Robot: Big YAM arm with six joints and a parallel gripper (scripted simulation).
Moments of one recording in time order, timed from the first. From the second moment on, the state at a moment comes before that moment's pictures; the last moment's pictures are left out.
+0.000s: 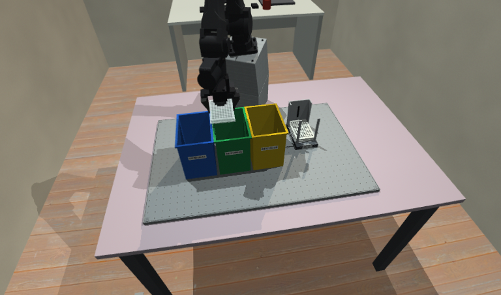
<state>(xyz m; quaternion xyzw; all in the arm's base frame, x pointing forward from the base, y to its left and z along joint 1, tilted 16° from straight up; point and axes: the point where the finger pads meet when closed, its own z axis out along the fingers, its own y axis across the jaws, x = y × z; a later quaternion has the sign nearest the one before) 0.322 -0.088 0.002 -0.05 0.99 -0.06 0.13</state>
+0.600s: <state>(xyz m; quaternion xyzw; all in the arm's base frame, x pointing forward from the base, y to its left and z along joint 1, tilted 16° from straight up) 0.337 -0.138 0.012 -0.06 0.99 -0.06 0.13</state>
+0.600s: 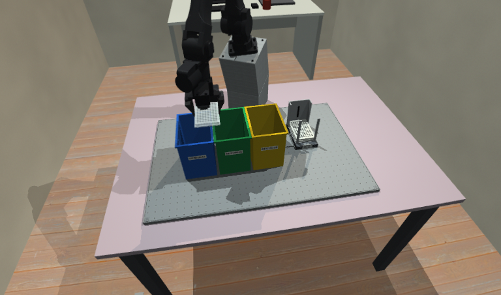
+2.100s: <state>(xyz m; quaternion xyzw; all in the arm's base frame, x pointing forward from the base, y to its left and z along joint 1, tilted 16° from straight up) 0.353 -0.190 0.020 -0.07 0.99 -0.06 0.12</state>
